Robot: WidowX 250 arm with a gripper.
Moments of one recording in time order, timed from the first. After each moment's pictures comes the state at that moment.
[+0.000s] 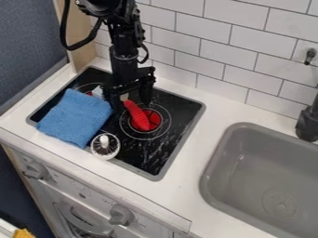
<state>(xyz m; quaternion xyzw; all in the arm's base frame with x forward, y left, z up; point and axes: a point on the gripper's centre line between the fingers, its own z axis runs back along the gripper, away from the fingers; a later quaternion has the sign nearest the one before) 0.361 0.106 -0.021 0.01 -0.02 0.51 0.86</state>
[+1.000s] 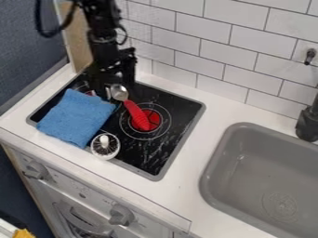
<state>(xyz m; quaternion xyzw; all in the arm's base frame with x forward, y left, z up) 0.357 0.143 0.005 -0.02 -0.04 0.57 0.82</state>
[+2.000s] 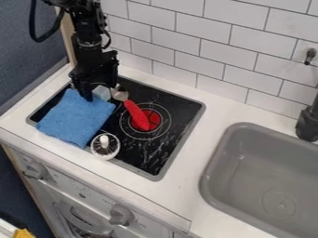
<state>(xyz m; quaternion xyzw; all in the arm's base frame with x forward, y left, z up) 0.363 0.179 -0.011 0.02 -0.05 0.60 0.79</state>
